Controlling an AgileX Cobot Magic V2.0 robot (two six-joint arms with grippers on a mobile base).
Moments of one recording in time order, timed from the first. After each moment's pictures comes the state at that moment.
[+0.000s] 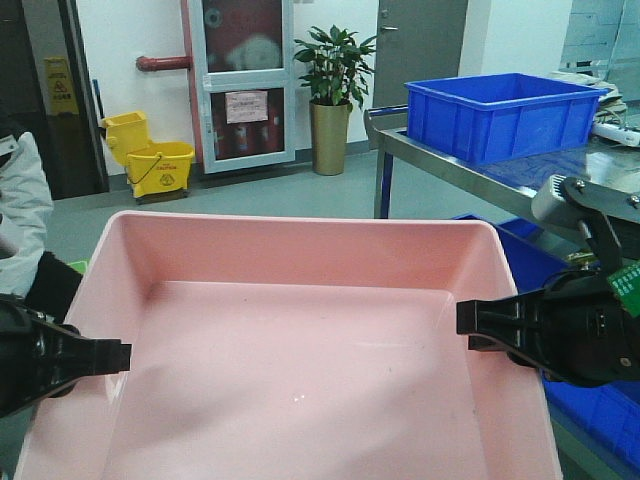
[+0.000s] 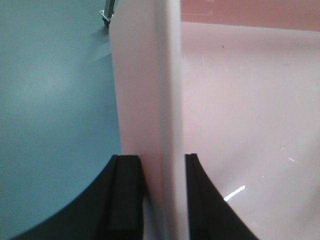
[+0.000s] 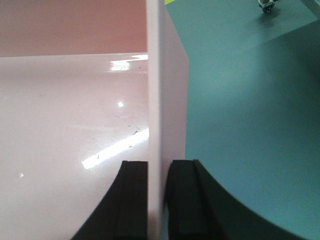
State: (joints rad) left arm -0.29 1.13 -1.04 -0.37 0.67 0.04; right arm 0.30 1.20 -1.16 0.10 0.73 0.27
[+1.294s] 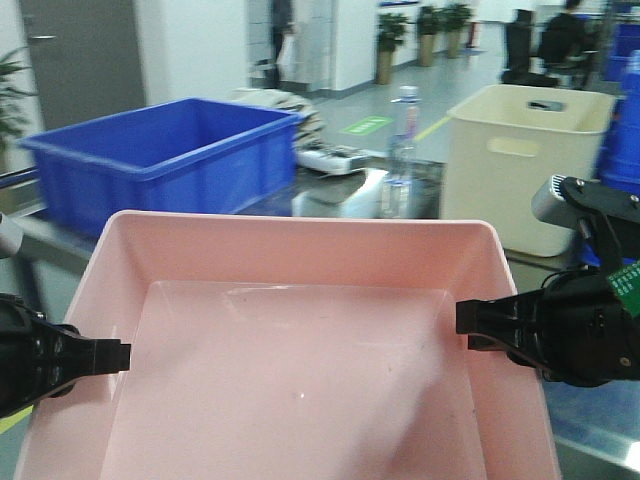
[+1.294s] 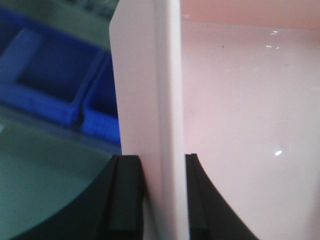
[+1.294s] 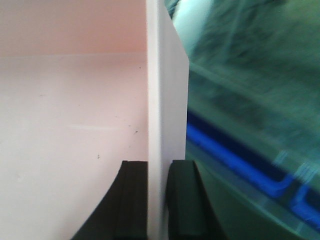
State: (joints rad) left arm -0.29 1.13 -1.04 -0.37 0.67 0.04; right arm 0.30 1.20 -1.16 0.10 0.73 0.27
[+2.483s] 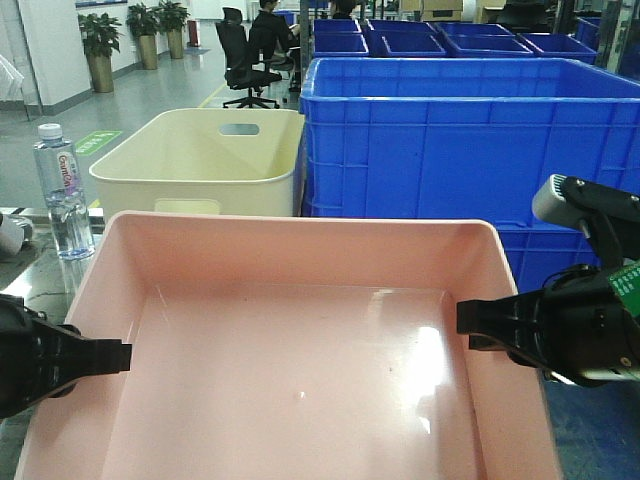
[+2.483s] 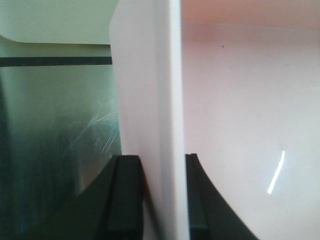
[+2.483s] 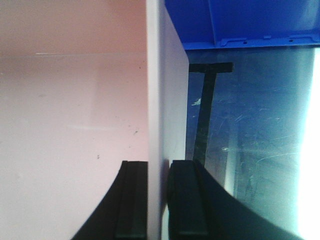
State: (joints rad) left arm -0.29 1.13 -1.04 -0.37 0.67 0.04; right arm 0.30 1.20 -1.16 0.10 0.73 0.27
